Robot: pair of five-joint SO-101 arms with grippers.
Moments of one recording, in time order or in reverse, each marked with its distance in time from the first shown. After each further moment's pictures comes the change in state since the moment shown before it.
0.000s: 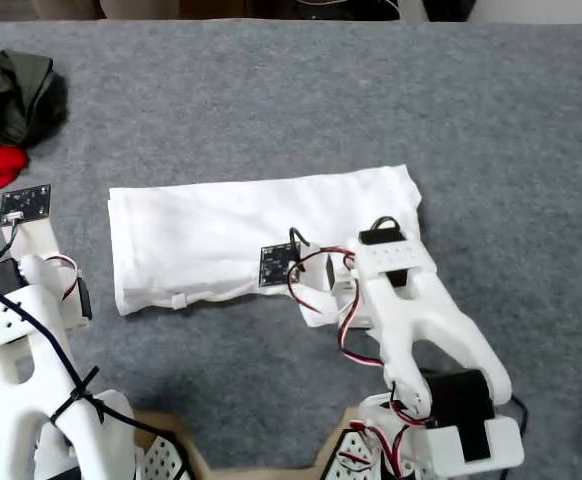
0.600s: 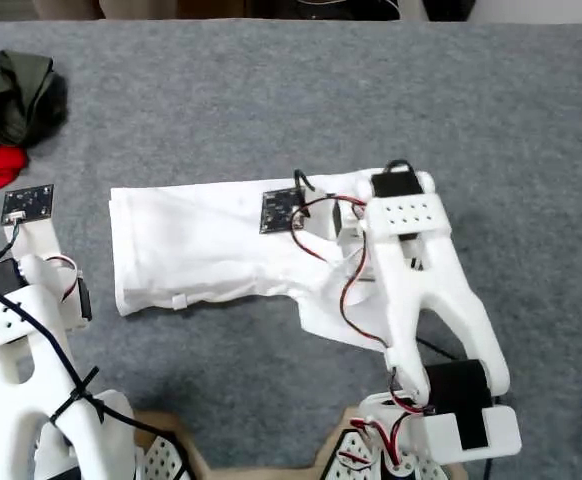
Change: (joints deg) left arm 0.0 0.0 0.0 0.0 -1.6; right arm 0.6 1.6 -25.5 17.4 1.4
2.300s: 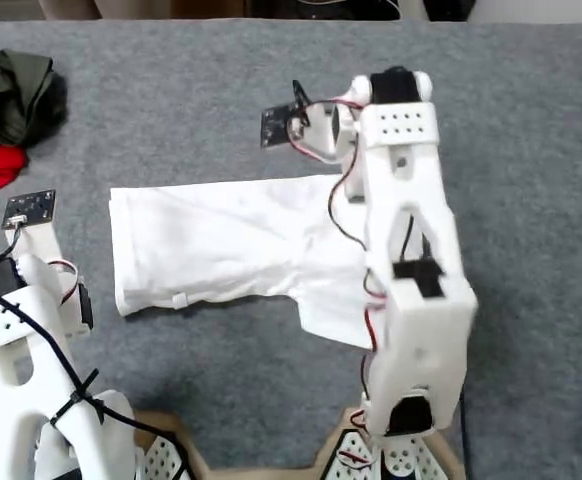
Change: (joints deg) left arm 0.0 -0.5 -1.3 5.4 0.0; right arm 2.4 33.0 -54.9 24.7 4.8
